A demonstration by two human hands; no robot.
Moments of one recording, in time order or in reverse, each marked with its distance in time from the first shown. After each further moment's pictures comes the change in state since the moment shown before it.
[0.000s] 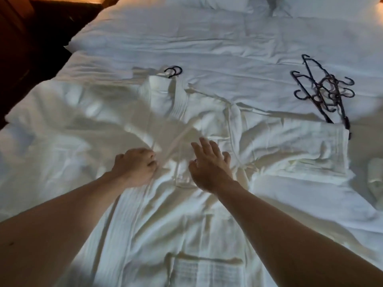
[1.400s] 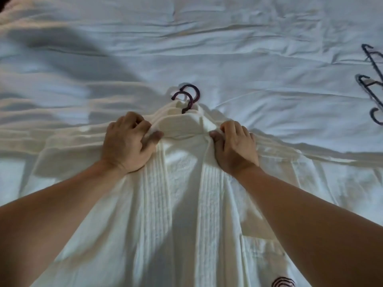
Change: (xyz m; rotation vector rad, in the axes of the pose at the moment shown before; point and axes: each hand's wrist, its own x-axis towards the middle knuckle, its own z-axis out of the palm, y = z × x) left_hand 0.356 -0.118 -0.033 -0.079 0.571 0.496; right_hand 0.337 0.022 0.014 -0.001 0.469 0.146
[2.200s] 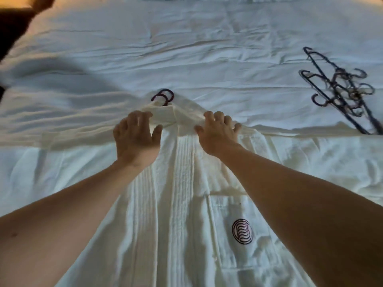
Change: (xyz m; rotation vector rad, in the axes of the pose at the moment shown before) left_hand -0.011 0.116 -0.043 0.009 -0.069 -0.335; right_hand -0.031 -0.023 -0.086 -0.153 -0.252 0.229
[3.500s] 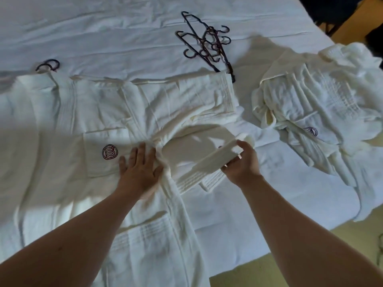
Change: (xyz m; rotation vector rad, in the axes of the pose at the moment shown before) left_hand -0.308 0.277 0.036 0.164 -0.600 0.203; right_hand -0.337 0.381 -0.064 2.191 0.147 1.011
